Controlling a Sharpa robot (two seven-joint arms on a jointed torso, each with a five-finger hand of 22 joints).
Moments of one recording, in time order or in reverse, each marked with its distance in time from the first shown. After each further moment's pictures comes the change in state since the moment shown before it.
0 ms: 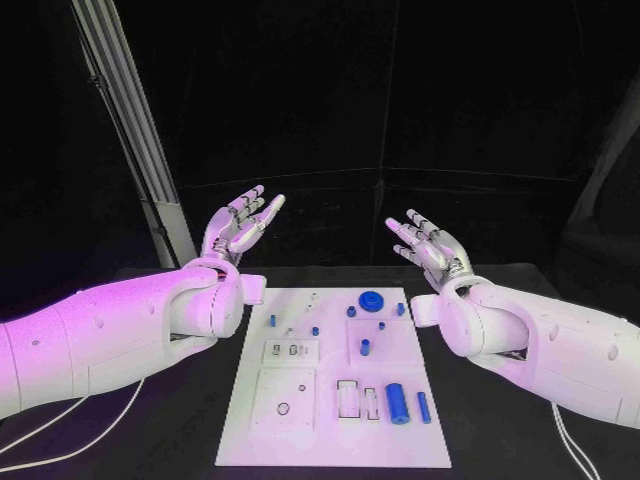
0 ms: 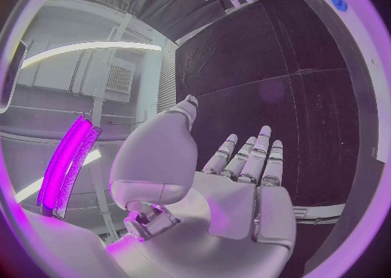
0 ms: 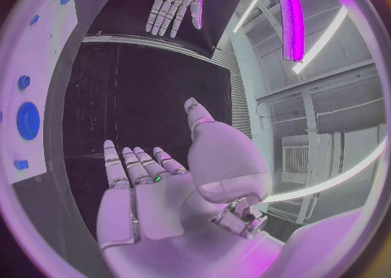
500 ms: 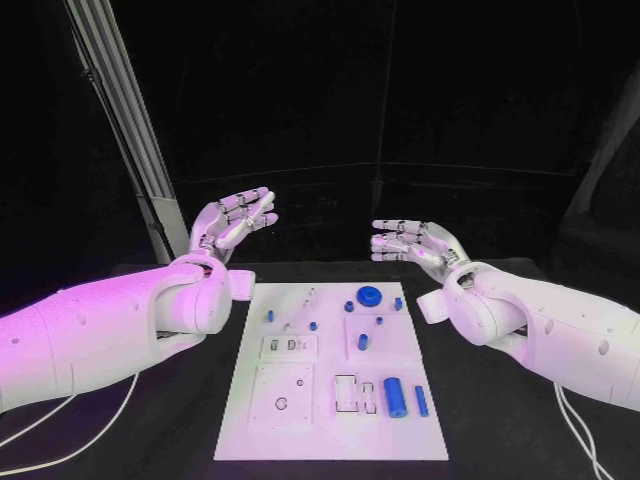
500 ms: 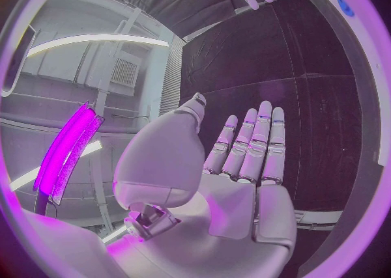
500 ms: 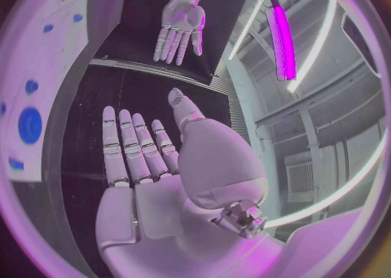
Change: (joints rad) left arm 0.000 -0.035 -0.001 0.002 0.034 0.073 0.036; left_hand 0.085 0.044 -0.011 -0.035 0.000 0.357 0.029 0.071 0.034 0.517 -0.012 0.102 0.042 0.396 -0.044 0.122 0.048 0.069 0.454 0.013 0.183 0.084; right arm -0.014 0.007 0.048 -0.106 -0.279 0.224 -0.096; right_hand 0.224 0.004 0.023 -0.142 0.000 0.532 0.042 0.125 0.060 0.620 -0.015 0.138 0.045 0.660 -0.035 0.155 0.049 0.094 0.476 -0.009 0.205 0.085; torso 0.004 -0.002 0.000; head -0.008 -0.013
